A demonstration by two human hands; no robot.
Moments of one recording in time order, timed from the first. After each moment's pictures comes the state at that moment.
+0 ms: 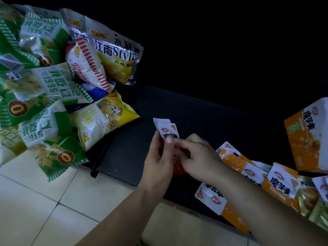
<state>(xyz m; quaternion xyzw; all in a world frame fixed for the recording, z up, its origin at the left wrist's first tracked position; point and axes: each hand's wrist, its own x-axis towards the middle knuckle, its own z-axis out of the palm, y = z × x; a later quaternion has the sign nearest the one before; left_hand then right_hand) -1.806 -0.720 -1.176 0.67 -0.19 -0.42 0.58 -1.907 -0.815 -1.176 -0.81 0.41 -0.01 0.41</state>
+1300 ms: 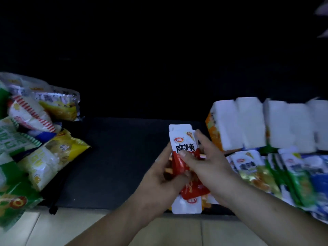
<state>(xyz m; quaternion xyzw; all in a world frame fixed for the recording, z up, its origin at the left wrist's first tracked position) -1.923 -0.731 -1.044 0.57 -0.41 -0.59 0.40 -2.062 -0.797 -1.056 -0.50 0.57 -0.28 0.58</state>
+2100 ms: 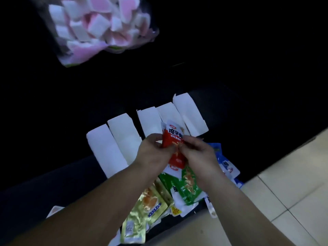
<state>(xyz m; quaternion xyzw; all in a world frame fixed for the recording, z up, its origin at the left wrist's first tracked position) -2.239 -0.897 -1.062 0.61 -0.49 -0.55 0.29 -2.367 -0.862 -1.093 -0.21 0.63 -0.54 0.52</state>
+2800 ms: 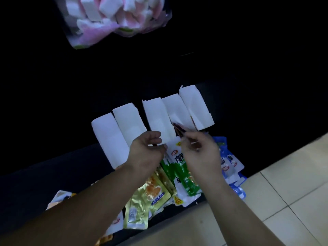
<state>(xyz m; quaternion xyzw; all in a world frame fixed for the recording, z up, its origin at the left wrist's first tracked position) -2.205 -0.886 -1.086 0.62 -0.47 -0.54 0.34 -2.349 -0.845 -1.104 -0.42 0.68 -0.51 0.30</state>
